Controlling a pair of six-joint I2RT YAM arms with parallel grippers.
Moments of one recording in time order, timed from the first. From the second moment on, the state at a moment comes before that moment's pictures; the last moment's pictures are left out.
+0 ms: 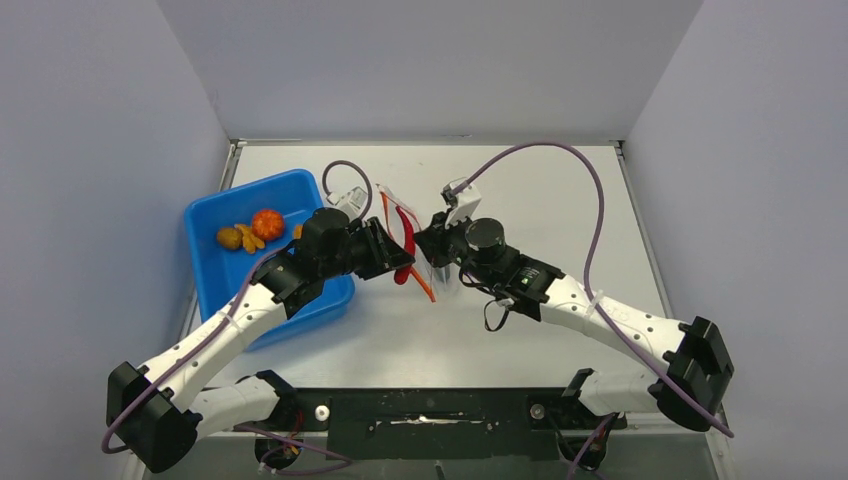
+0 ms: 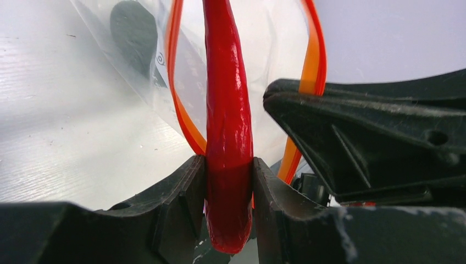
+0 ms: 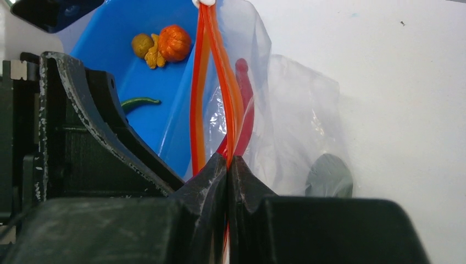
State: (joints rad) left arm -0.65 1.10 0.91 -0.32 0.21 -0.92; right arm 0.89 1.26 0.95 0.07 0.16 0.35
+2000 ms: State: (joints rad) left arm -0.65 1.06 0.85 -0.27 0.01 -0.87; right arm 0.90 1.28 0.98 -0.03 0.24 0.46
